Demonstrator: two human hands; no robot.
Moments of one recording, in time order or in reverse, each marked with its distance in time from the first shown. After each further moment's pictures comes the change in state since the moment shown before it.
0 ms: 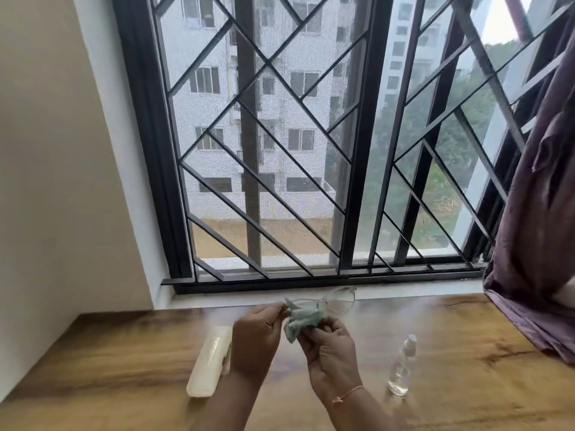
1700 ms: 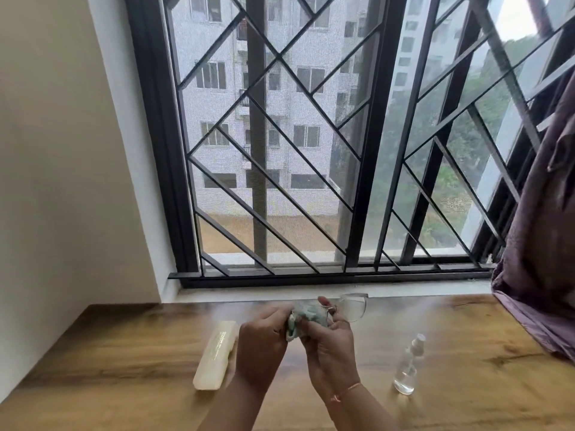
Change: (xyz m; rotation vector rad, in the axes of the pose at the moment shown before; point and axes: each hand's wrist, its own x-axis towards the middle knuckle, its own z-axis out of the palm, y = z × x) left_hand -0.011 0.004 -0.006 -0.088 0.020 0.068; right_hand -0.003 0.009 0.005 -0.058 -0.114 -0.042
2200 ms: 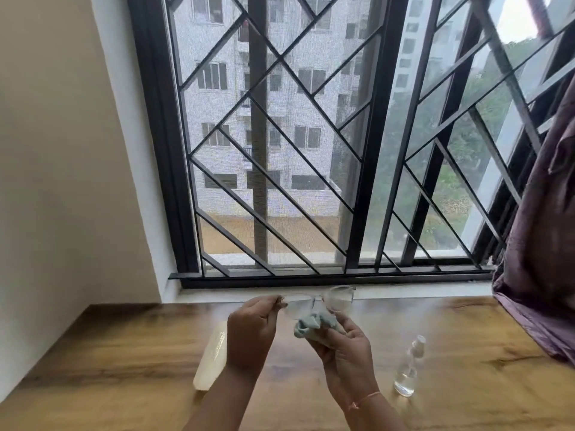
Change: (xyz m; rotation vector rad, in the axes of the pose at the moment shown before) left_hand 0.014 -0.015 -0.007 0.077 0.077 -0.107; right_hand 0.003 -0.011 -0.029 -0.035 0.010 0.040
